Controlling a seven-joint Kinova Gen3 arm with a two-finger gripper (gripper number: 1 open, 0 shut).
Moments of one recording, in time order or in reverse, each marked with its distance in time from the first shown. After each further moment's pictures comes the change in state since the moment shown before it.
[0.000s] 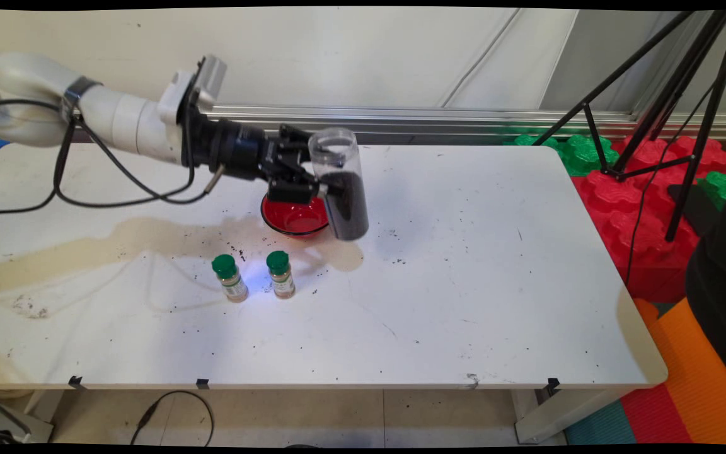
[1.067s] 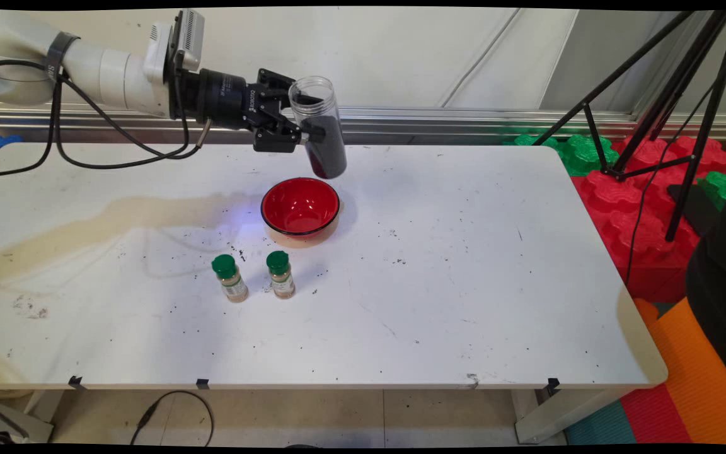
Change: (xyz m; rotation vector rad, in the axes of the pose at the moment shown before) arm 0.016 -0.060 -0.036 0.135 -0.026 0.215
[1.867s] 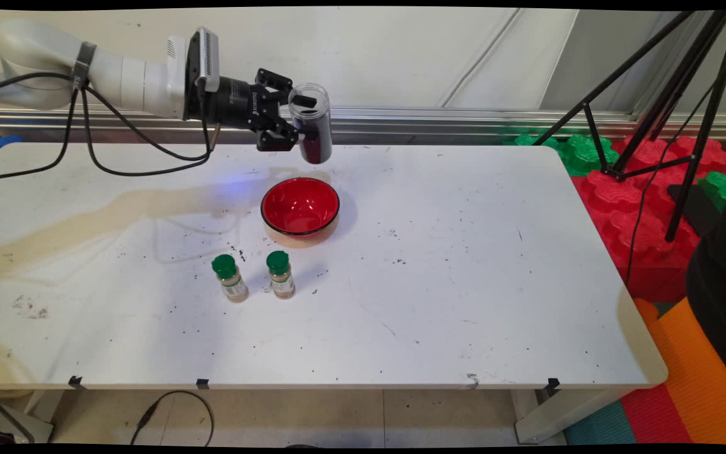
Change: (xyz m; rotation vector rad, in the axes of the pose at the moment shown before) arm -0.034 -0.028 0.010 0.095 -0.101 0.180
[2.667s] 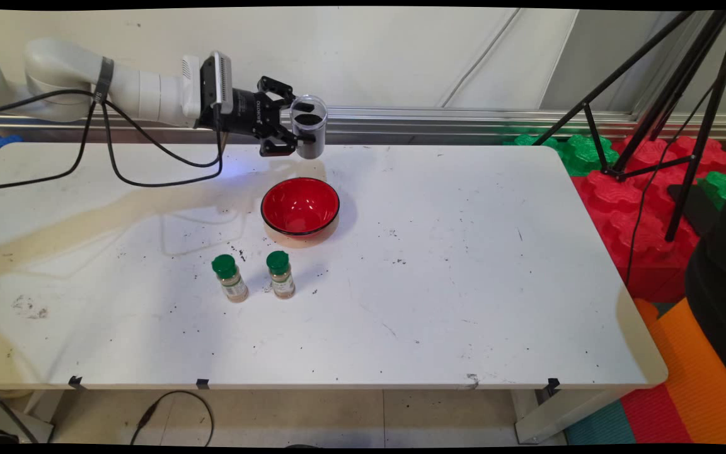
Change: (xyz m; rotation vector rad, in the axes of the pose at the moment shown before) arm -0.033 -0.006 0.017 0.050 -0.073 0.140
